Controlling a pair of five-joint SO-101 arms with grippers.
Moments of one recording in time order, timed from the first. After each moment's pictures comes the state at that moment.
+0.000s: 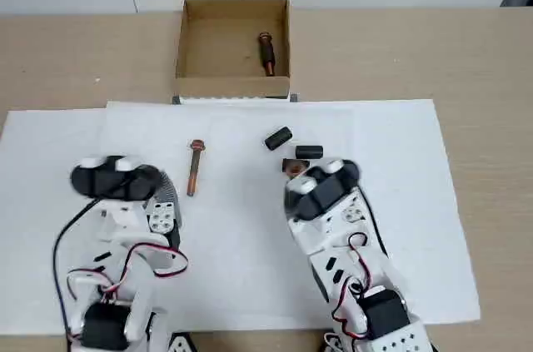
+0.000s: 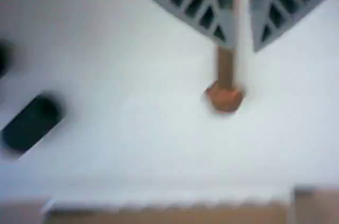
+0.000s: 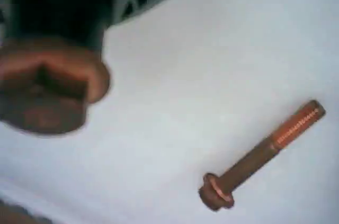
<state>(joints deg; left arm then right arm) 1.7 -103.4 82.2 61.1 7.3 -25.1 -103.2 90.1 44.8 1.8</state>
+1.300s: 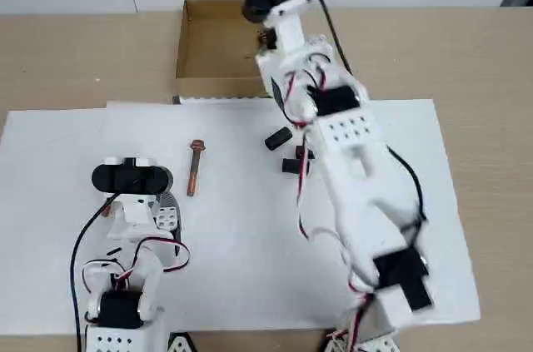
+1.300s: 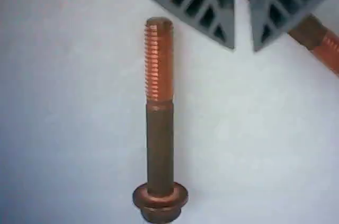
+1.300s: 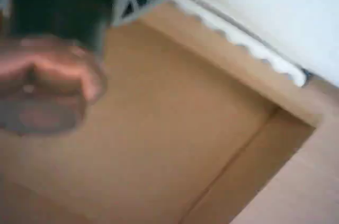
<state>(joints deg) -1.0 -103.4 95.9 54.4 5.4 -20.6 5.4 -2.5 33.9 8.6</state>
